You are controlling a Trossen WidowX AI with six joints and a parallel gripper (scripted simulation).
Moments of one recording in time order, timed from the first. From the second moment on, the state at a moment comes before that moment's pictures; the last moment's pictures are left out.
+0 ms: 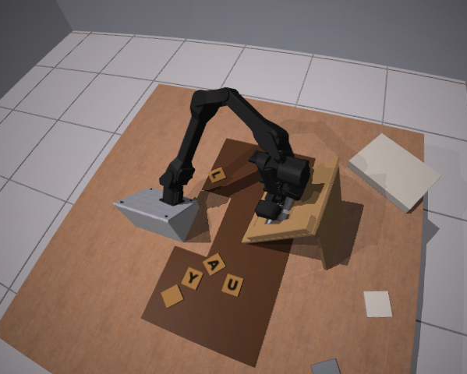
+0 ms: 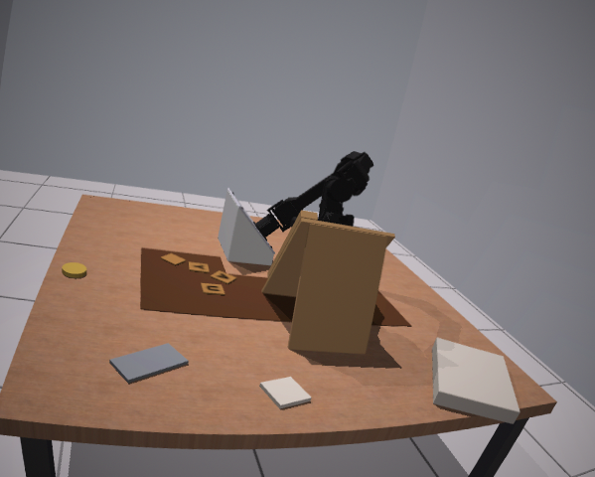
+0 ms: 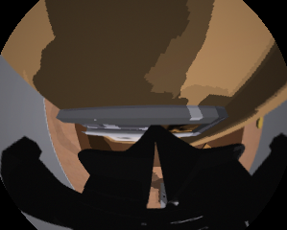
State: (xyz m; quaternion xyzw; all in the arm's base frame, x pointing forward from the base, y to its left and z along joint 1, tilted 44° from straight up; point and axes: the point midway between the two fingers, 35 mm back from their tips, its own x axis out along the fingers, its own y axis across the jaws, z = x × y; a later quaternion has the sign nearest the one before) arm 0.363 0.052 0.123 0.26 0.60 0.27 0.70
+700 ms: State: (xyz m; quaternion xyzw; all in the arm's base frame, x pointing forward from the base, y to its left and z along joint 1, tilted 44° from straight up) arm 0.350 0.042 0.131 0.26 0.60 0.27 0.71
